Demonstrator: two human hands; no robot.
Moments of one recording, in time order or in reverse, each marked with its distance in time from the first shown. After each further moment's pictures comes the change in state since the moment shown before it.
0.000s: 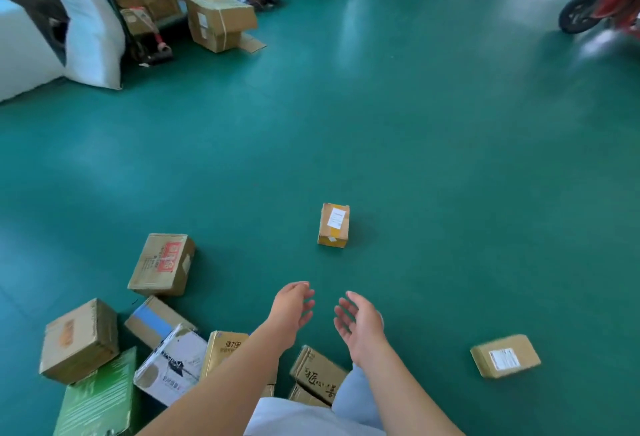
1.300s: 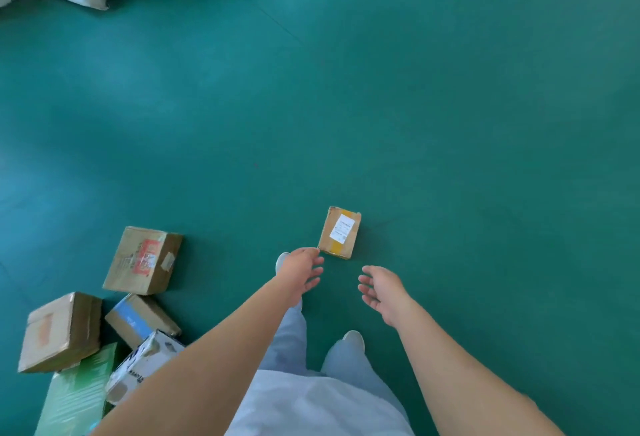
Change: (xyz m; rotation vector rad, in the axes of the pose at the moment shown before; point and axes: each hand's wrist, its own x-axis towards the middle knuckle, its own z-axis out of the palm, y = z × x) left_hand 0.302 0.292 0.190 0.011 0.115 -0.237; right_hand 0.318 -0.347 0.165 -0.656 0.017 0.202
